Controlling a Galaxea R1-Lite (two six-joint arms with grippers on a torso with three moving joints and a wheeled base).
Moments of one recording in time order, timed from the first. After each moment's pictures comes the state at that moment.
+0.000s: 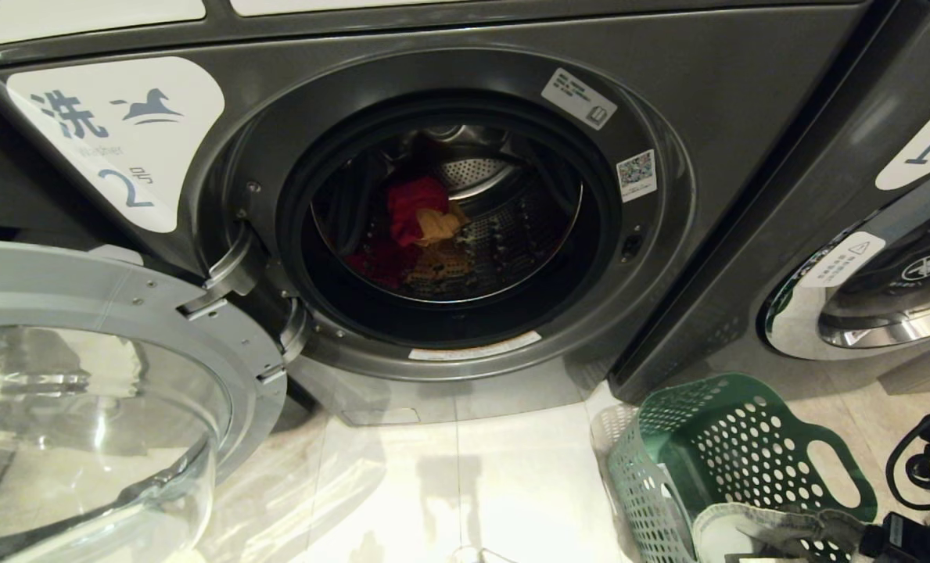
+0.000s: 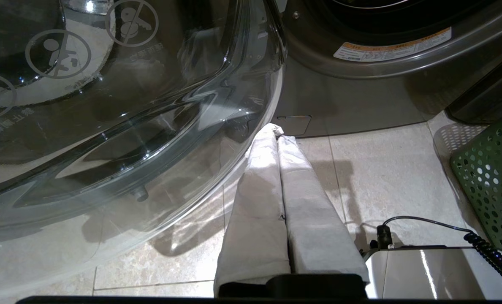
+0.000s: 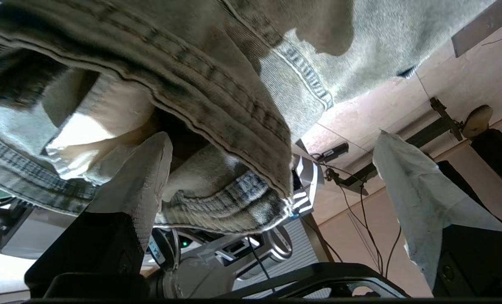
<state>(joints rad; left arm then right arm) -0.01 0.00 0.00 0.00 0.00 0.00 -0.49 1.95 -0.73 0.29 -0.04 0.32</state>
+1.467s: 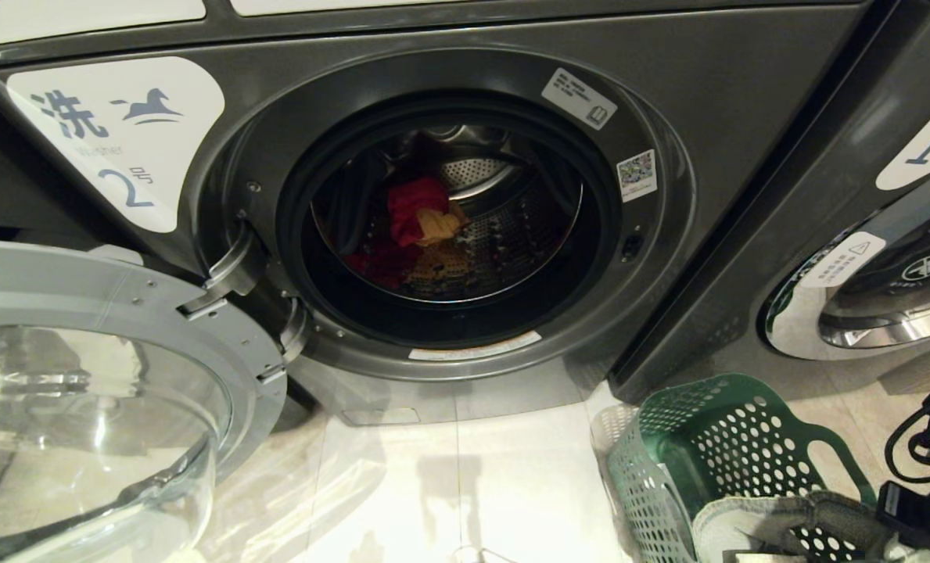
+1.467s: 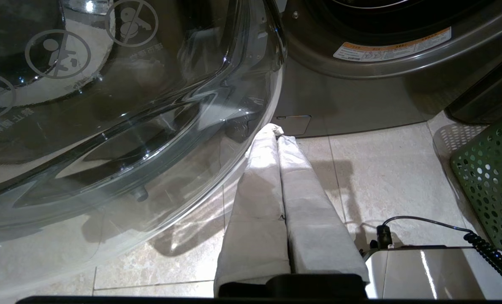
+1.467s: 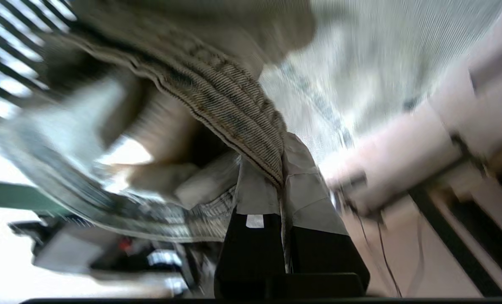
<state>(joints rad) -0.01 0.00 0.00 0.00 0.00 0.00 -0.48 1.91 -0.77 0.21 0.00 0.34</state>
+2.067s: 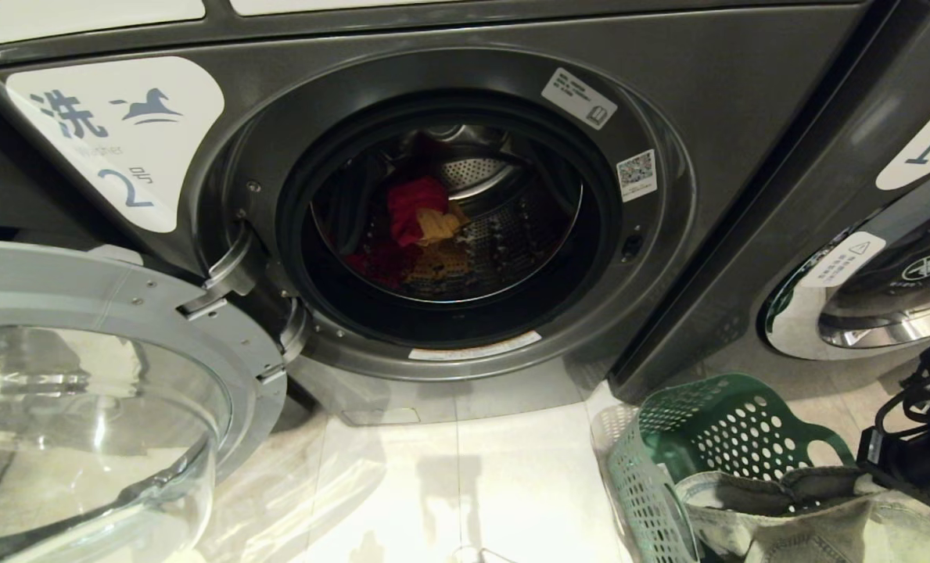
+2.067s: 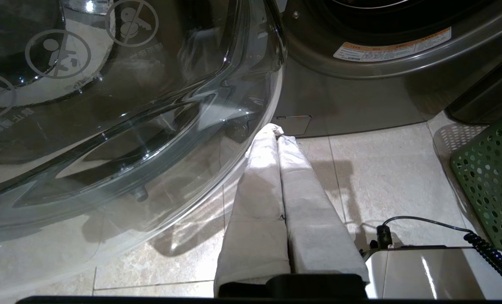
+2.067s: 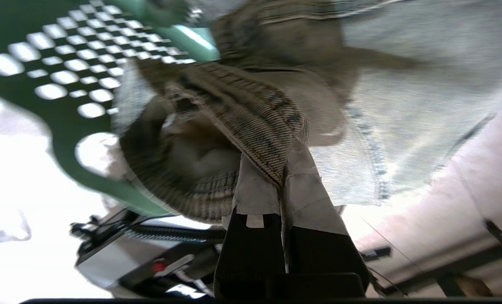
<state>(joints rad) -0.01 0.00 0.00 0.00 0.00 0.00 -0.40 1.81 -0.82 0.14 0.10 0.34</state>
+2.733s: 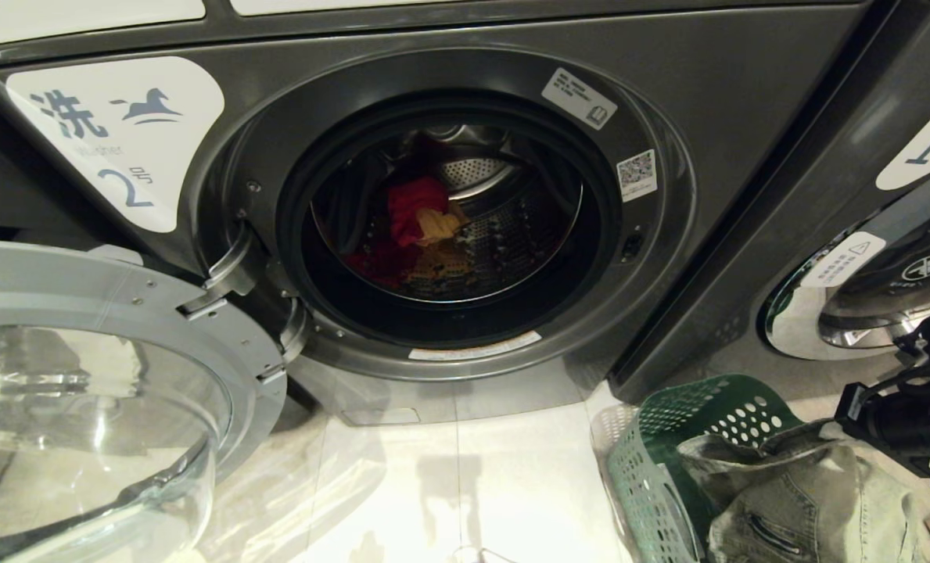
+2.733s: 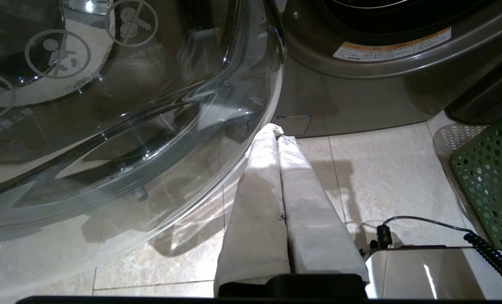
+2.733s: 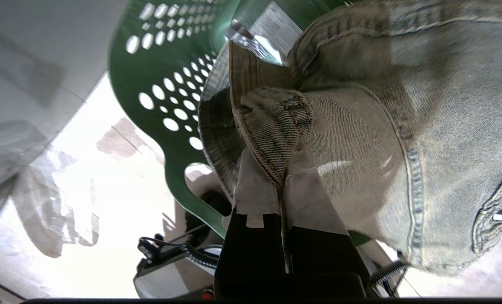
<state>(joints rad) -0.01 0.00 0.00 0.00 0.00 0.00 -0.34 1.77 -0.81 -0.07 0.21 0.42</state>
